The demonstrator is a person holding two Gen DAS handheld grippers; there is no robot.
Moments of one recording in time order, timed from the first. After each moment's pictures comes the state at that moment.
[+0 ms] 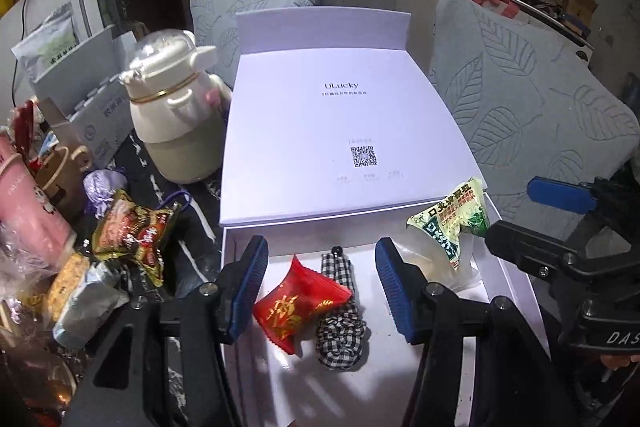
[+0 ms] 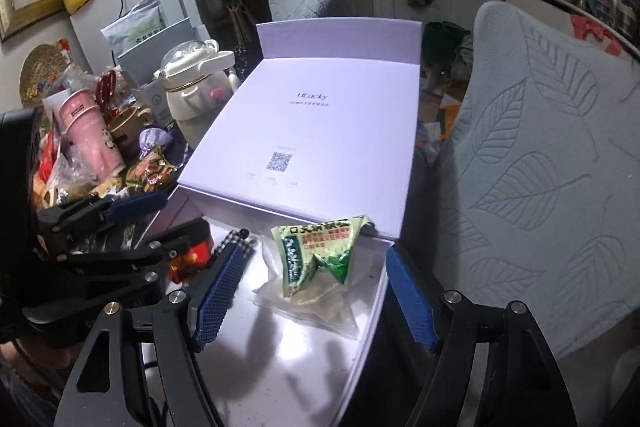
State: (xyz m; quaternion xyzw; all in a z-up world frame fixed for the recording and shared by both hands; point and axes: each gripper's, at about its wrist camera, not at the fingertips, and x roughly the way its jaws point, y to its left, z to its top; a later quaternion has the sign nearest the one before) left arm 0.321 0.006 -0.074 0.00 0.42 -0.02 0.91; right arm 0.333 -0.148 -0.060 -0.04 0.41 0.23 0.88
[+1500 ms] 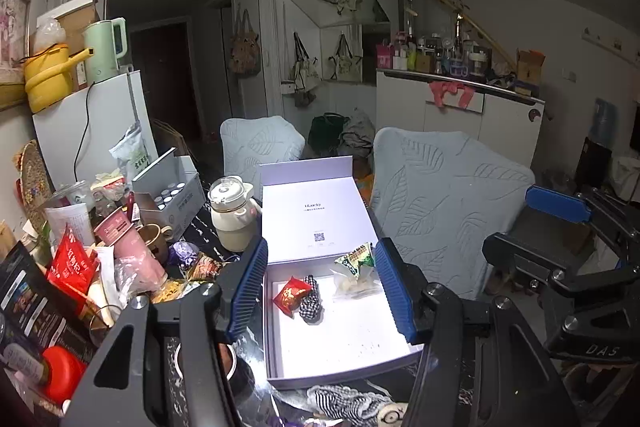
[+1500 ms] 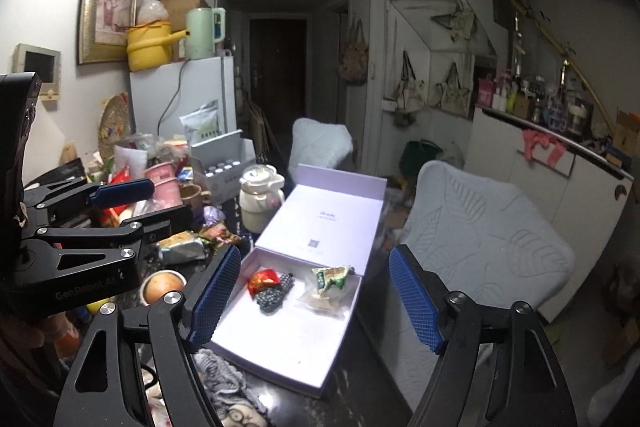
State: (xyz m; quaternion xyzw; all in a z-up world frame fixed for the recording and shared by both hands) left arm 0.101 -0.026 0.115 0.02 0.25 -0.02 0.97; right arm 0.117 -0.190 0.108 -0.07 0.21 0.22 0.95
